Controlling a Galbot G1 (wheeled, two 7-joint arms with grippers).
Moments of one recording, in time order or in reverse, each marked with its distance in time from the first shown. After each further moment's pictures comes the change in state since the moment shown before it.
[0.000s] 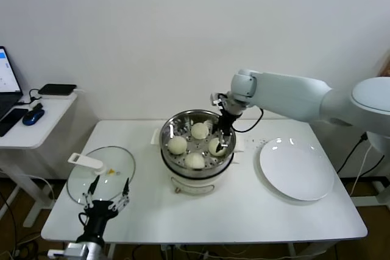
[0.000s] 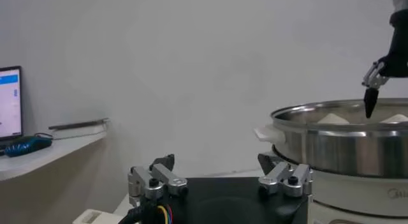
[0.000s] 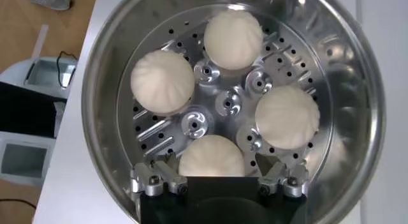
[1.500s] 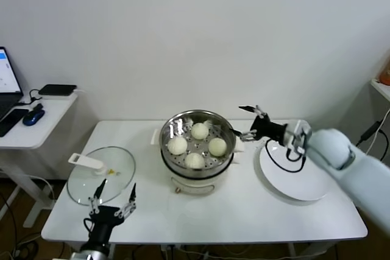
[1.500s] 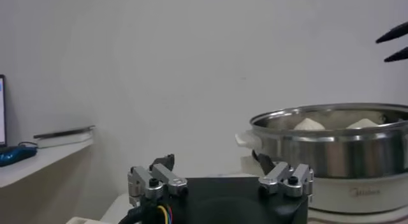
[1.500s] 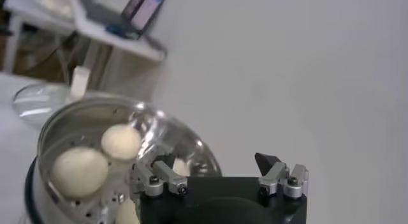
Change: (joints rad) left arm 0.073 0.001 0.047 -0.058 0.032 -0.022 -0.013; right arm -1.223 -0.602 1.512 0.723 -0.339 0.204 0.623
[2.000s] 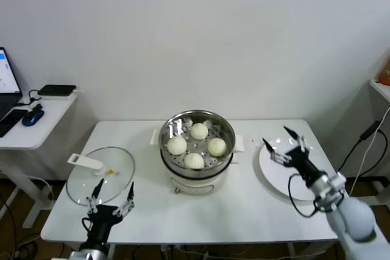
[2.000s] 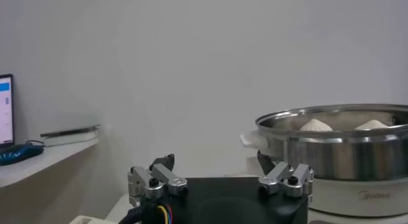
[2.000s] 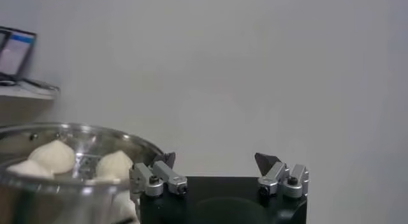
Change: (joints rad) left arm -0.012 -0.009 -0.009 0.007 -0.001 0.002 -0.011; right arm -0.710 0.379 0.682 0.079 -0.100 0.182 0.085
